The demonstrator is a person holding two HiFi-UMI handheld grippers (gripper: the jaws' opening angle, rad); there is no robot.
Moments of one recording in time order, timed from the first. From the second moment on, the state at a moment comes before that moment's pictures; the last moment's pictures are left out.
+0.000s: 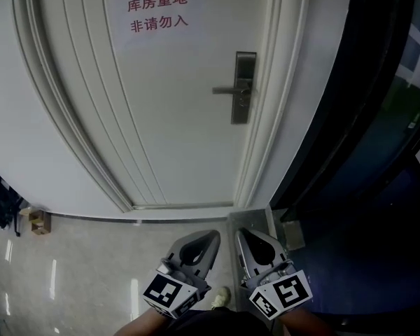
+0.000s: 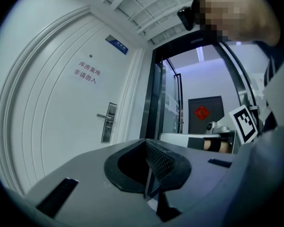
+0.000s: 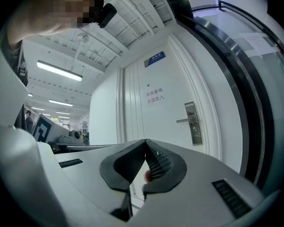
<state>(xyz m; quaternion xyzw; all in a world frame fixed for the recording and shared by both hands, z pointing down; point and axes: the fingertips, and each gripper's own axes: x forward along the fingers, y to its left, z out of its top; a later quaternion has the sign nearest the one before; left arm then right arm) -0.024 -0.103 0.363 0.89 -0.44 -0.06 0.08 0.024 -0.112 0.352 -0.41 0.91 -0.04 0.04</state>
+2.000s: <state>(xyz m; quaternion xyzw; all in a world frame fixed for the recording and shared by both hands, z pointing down) -0.036 -0.378 0.391 0.91 -0.40 -0.04 0.10 0.055 -0.596 0.421 -0.36 0.65 -0.55 0.38</state>
